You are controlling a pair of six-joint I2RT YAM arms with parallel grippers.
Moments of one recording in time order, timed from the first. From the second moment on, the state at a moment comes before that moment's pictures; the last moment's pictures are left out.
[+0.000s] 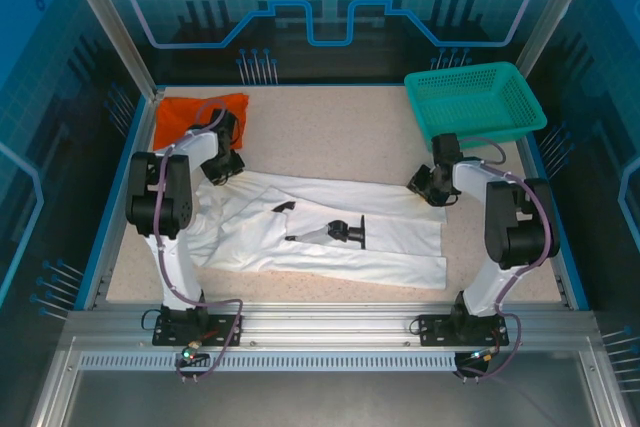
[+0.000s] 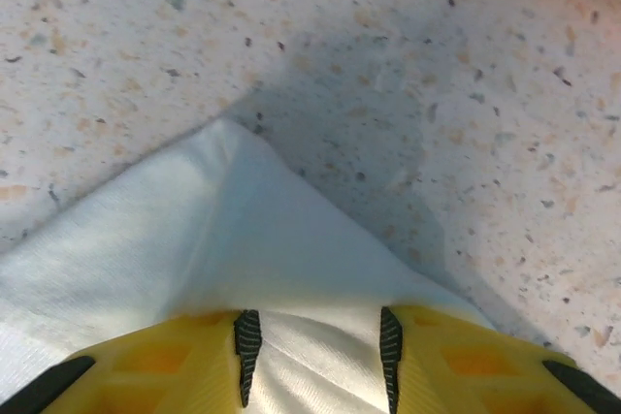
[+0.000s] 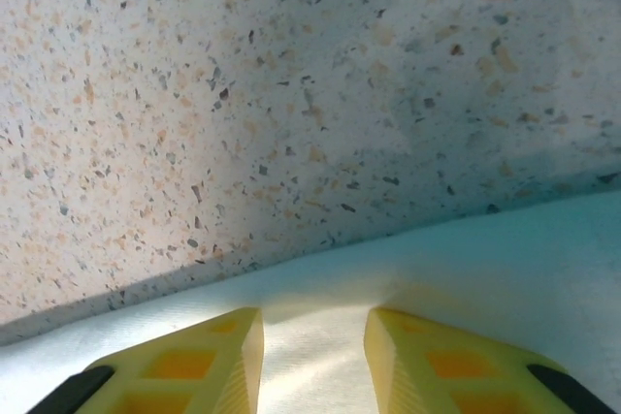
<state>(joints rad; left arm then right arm) -0.01 2.02 1.39 -0.72 -0.15 -0.65 0.06 1.74 0.97 -0.43 -0.16 0.72</state>
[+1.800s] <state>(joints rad) -0.06 1.84 1.15 -0.51 0.16 -0.80 0.72 2.44 2.03 -0.70 -0.38 0.23</state>
